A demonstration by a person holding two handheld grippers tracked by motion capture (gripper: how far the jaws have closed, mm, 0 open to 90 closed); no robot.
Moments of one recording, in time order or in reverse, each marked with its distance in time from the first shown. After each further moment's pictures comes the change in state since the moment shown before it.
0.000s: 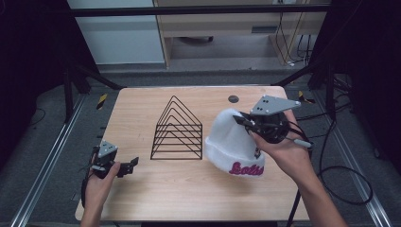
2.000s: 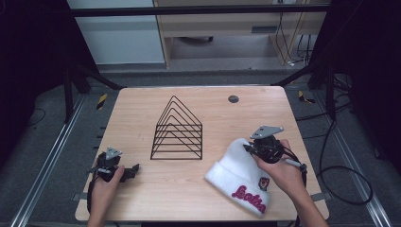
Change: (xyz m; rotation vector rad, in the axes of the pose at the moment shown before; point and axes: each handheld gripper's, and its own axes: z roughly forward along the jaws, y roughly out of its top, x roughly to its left) left arm 0.014 -0.045 0.041 0.157 0.056 -0.057; right arm -0.003 -0.120 0.056 0.296 -0.028 0.134
